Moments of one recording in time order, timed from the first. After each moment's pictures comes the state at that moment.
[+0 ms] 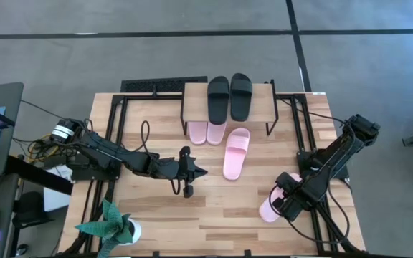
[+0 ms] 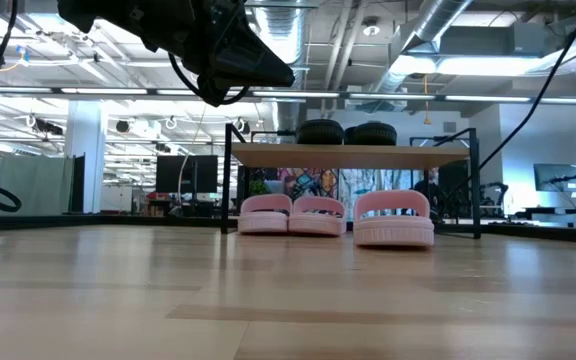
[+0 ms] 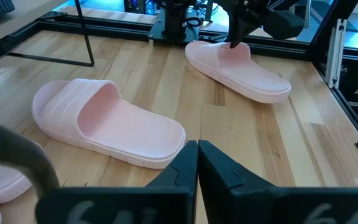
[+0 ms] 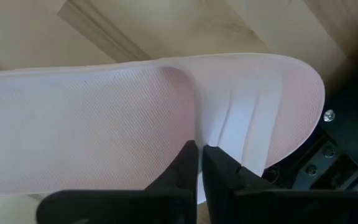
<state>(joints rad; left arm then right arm) -0.27 1.52 0.79 0.35 -0.32 -0.23 0.84 1.44 0.89 -1.17 0.03 1.65</state>
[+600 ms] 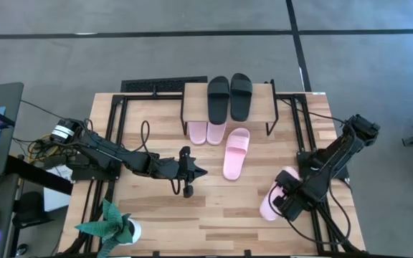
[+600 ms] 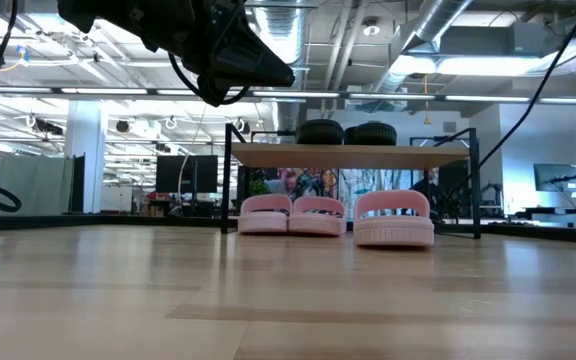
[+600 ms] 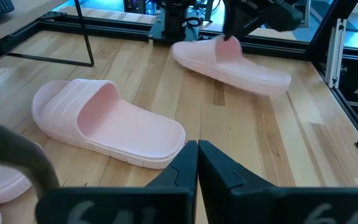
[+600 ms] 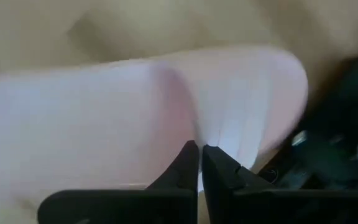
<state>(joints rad) -0.27 1.52 0.79 0.35 -0.32 -0.23 0.83 1.45 0.95 -1.26 0.12 1.58</state>
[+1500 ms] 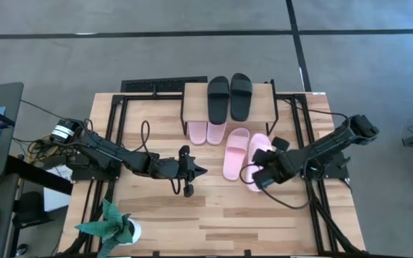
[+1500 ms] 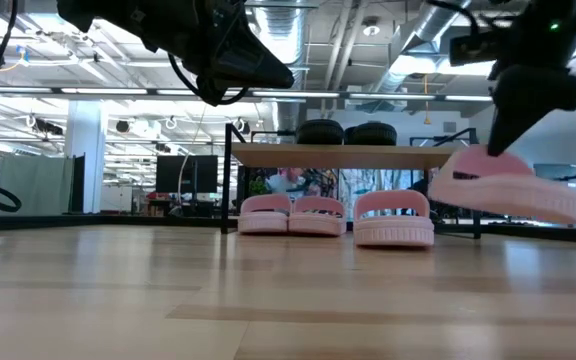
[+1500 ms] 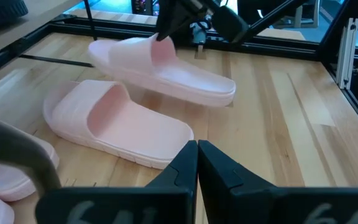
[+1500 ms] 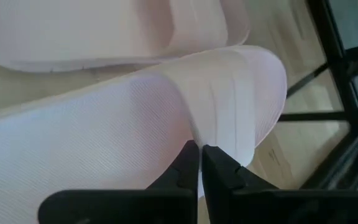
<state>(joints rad) -0.27 1.52 0.79 0.35 -0.35 -0.22 0.41 1.45 0.98 -1.18 0.55 0.81</state>
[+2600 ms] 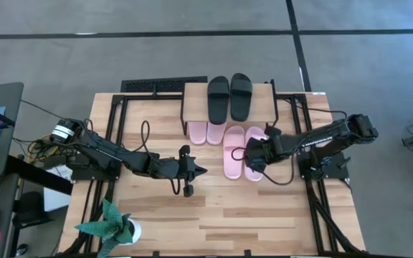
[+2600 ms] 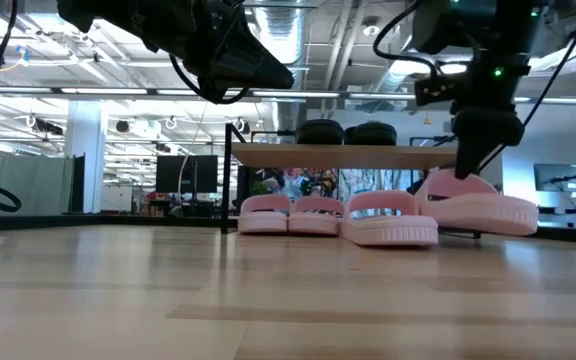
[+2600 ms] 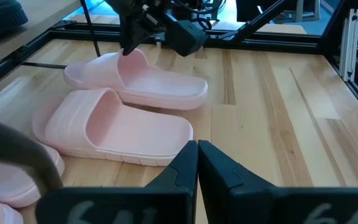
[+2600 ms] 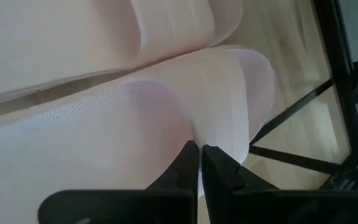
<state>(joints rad) -0.27 1.52 0.79 0.35 -0.35 -0.18 0.13 1.45 0.91 -0.98 0.52 0.47</state>
